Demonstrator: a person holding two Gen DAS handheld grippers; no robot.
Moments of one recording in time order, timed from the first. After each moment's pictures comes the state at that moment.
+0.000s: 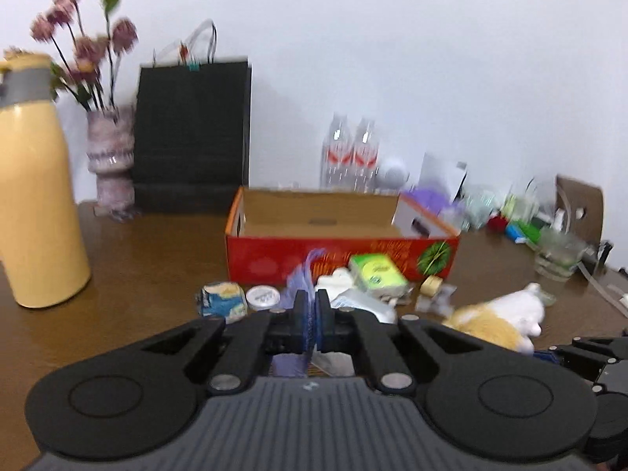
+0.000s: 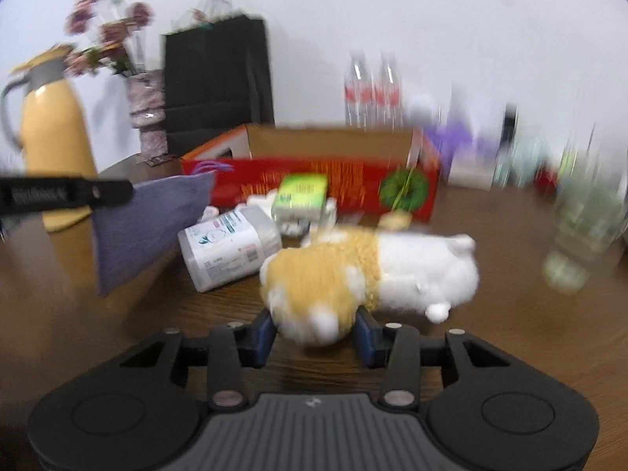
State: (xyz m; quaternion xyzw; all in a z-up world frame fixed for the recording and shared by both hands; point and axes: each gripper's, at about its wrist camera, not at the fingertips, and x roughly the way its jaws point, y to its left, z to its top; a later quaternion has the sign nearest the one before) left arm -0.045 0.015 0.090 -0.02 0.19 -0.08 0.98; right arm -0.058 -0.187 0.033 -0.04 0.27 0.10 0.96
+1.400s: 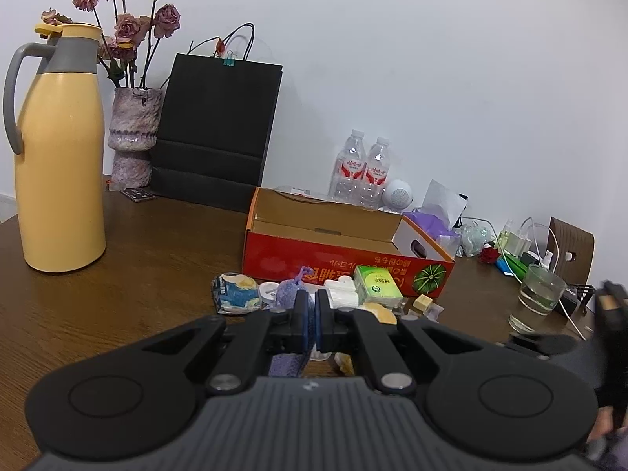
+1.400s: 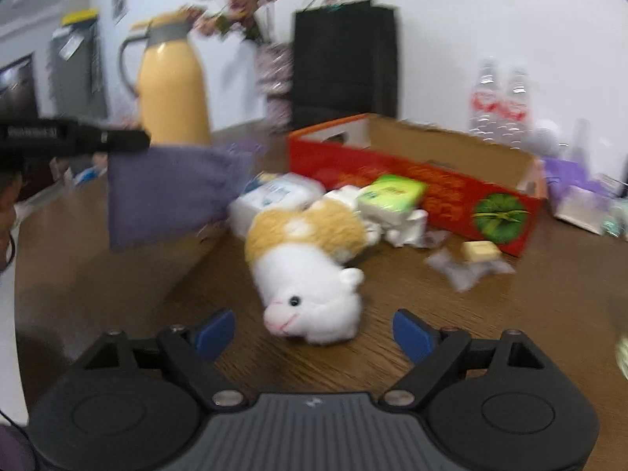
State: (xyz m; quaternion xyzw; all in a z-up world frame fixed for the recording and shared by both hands) left arm -0.054 0.052 0.091 -0.08 0.20 -0.09 0.97; right arm -0.019 -0.205 0.032 -0.10 0.29 0.33 0.89
